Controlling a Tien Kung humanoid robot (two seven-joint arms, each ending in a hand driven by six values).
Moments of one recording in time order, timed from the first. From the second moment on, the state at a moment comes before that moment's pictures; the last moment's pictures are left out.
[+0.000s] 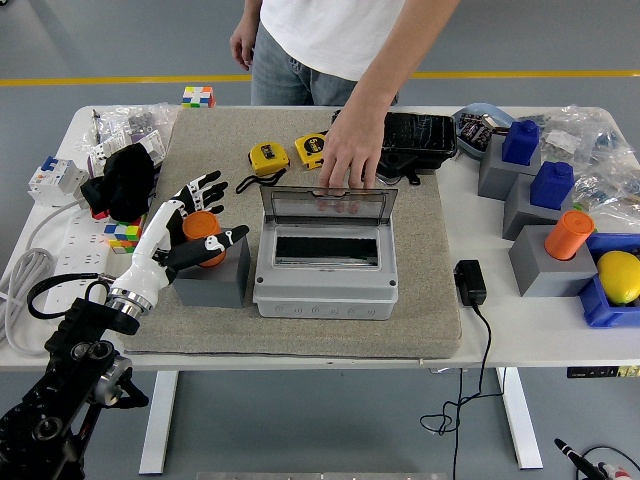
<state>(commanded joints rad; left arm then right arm) -0.14 0.03 -1.34 -1.22 1.34 -0.06 -0.26 0.16 -0.11 1.13 0.18 -1.45 -0.11 0.04</state>
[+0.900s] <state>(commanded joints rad) -0.14 0.02 -1.32 -1.19 1.32 -0.02 -0.27 0.16 -0.11 1.13 0.18 -1.46 -0.11 0.04</state>
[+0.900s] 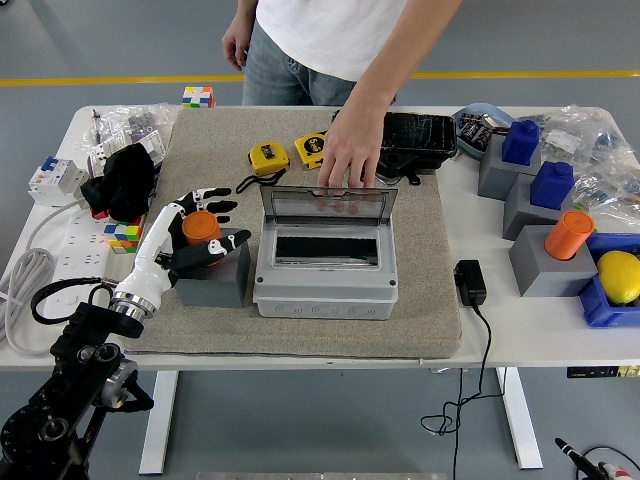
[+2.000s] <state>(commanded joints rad) -0.14 0.02 -1.28 -1.19 1.31 0.02 -0.28 0.16 -0.11 1.13 0.18 -1.46 -0.11 0.04</state>
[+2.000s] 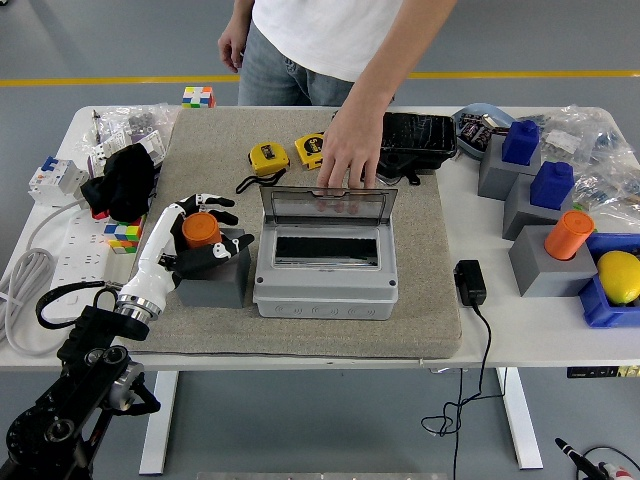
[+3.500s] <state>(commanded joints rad) -0.16 0.03 -1.25 -1.20 1.32 0.12 -0.28 0.16 -0.11 1.13 0.18 -1.45 -0.12 0.04</state>
